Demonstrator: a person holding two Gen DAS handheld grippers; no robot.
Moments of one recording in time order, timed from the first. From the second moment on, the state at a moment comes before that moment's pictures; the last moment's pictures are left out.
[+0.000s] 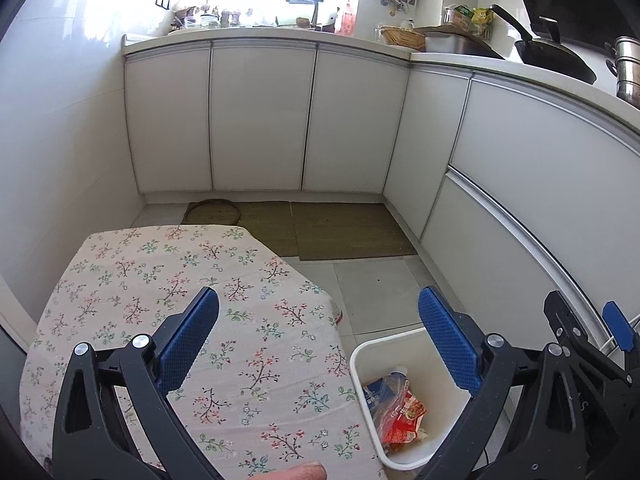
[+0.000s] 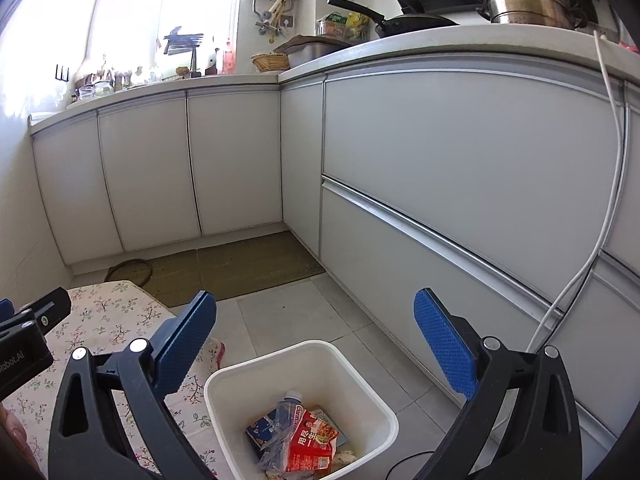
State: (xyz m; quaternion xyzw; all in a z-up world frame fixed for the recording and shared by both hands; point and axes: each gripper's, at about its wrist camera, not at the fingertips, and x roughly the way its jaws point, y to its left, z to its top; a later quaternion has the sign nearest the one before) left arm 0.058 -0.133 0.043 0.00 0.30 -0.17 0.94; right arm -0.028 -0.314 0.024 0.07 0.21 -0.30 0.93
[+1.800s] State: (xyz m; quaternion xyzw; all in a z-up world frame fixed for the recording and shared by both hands) left arm 0.079 -0.032 0.028 -0.02 0.33 -0.06 0.94; right arm 0.028 -0.215 0.015 0.04 0.23 -0.20 0.95
